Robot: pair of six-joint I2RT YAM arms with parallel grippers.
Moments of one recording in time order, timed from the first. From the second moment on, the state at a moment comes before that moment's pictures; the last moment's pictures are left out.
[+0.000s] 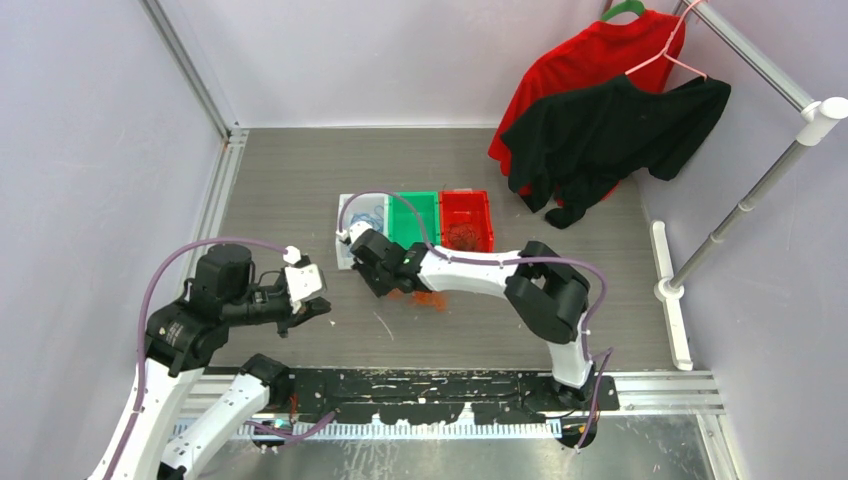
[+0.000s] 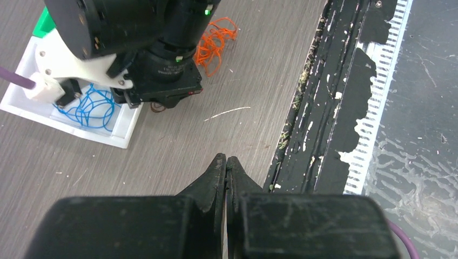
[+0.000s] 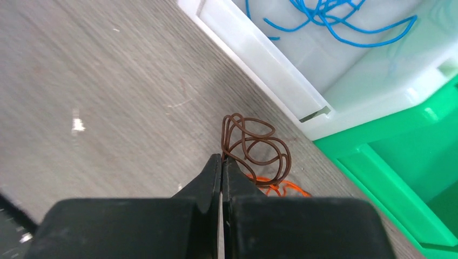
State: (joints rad) left arm -0.41 0.60 1.01 -1.09 0.65 0.55; right arm 1.07 1.95 1.35 -0.28 0.16 0.23
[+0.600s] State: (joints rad) left arm -0.41 0.51 0.89 -0.95 0.63 0.46; right arm 1.06 1.40 1.15 -0.01 -0.15 0.48
